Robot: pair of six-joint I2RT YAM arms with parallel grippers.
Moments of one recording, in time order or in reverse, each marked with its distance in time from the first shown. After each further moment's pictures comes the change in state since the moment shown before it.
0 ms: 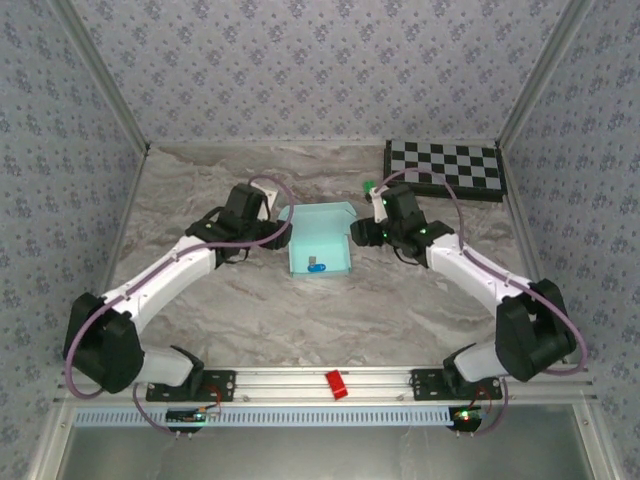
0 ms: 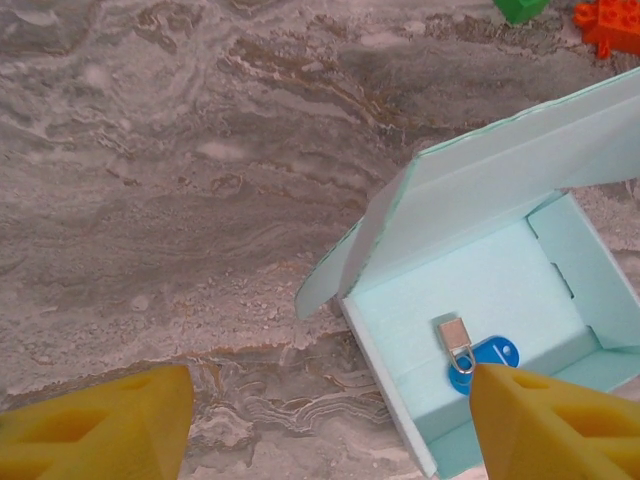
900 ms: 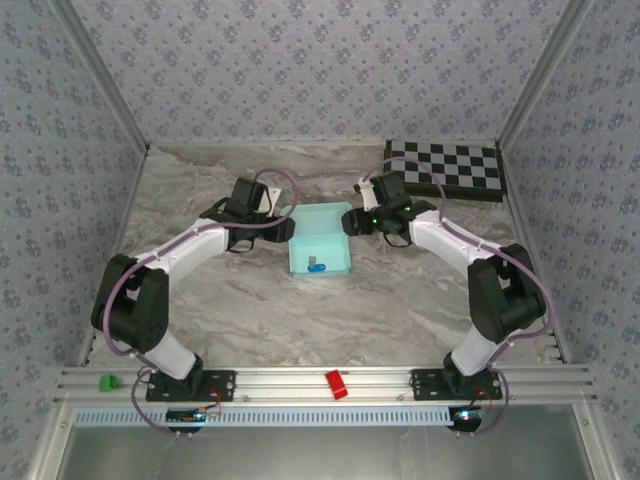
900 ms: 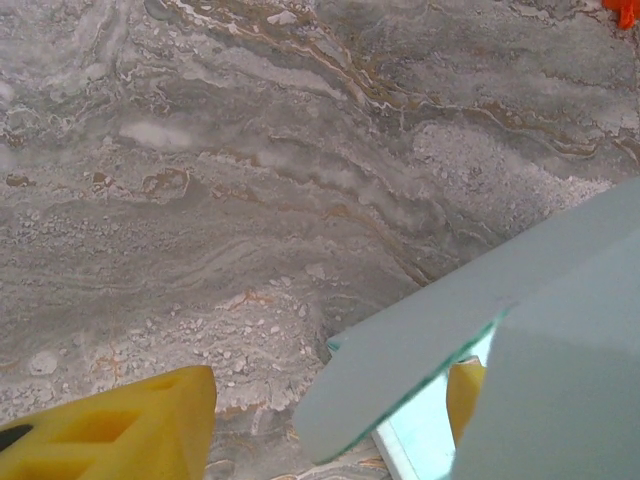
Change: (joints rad) left arm 0.094 0.227 0.038 0.126 0.192 0.026; right arm -0.026 0.229 0.176 -0.040 -0.094 -0.023
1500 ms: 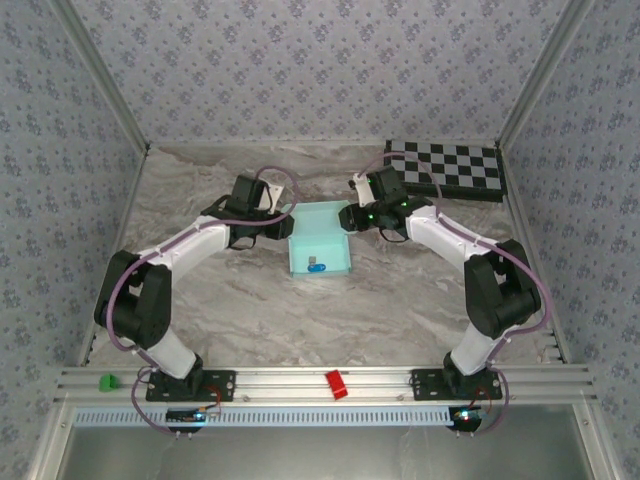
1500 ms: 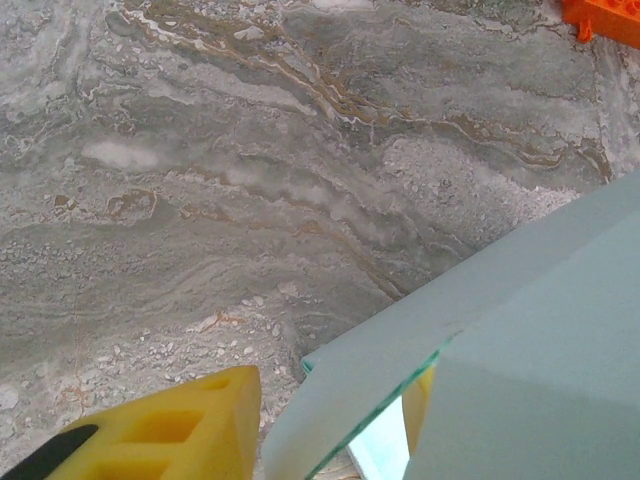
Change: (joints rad) left arm 0.005 0.024 0.023 0.016 0.063 0.000; right arm 0.010 0.029 0.049 -0.001 -0.037 -0.011
